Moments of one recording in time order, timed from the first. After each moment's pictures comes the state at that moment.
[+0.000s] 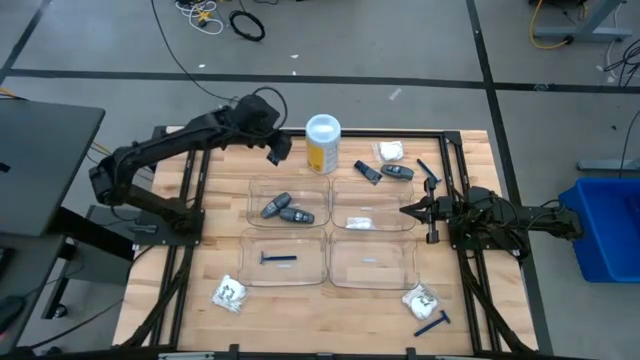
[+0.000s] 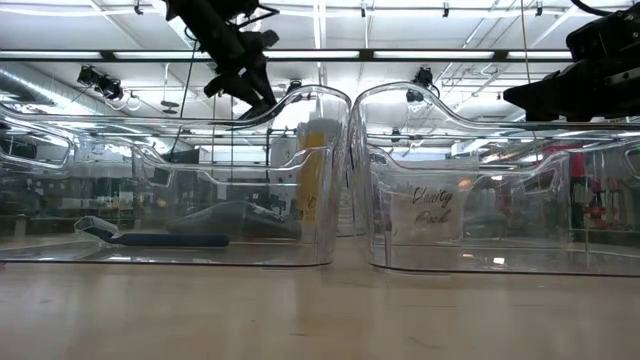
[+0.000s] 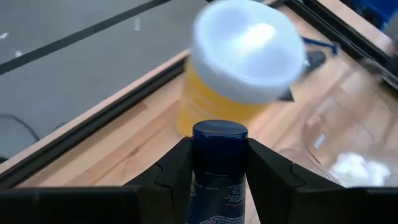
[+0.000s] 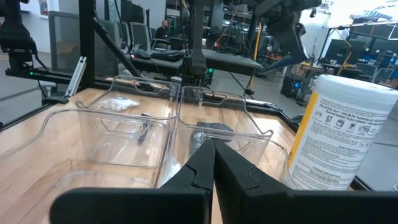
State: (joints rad) left arm 0.52 1.37 1.24 -0.58 -0.07 -0.31; right arm -0.06 0.04 0.01 0.02 -0.05 -0.17
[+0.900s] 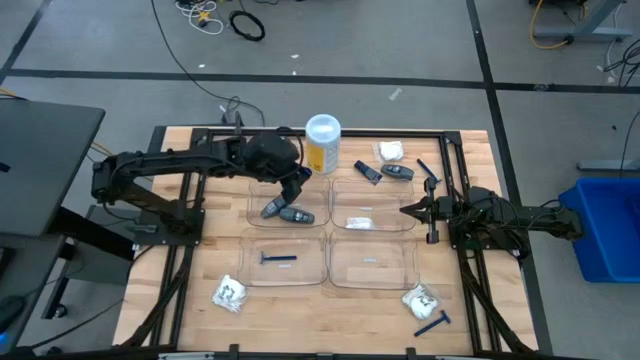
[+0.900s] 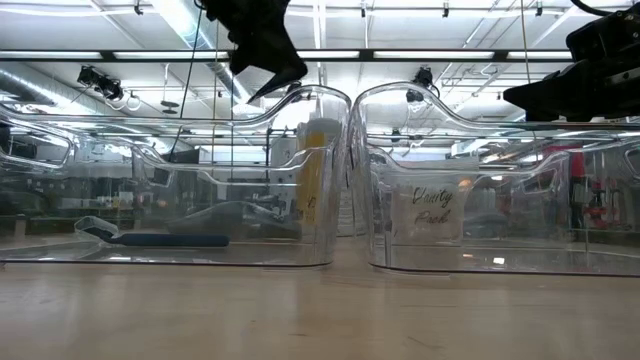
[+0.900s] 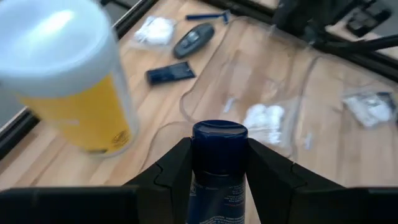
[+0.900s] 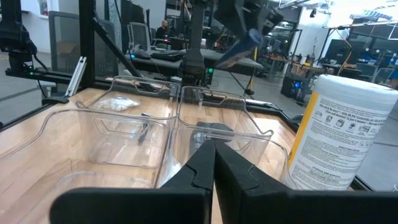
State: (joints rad) left arm 0.19 1.37 1.24 -0.51 -0.09 -0.26; right arm -0.06 0.04 0.01 0.02 -0.05 -0.17
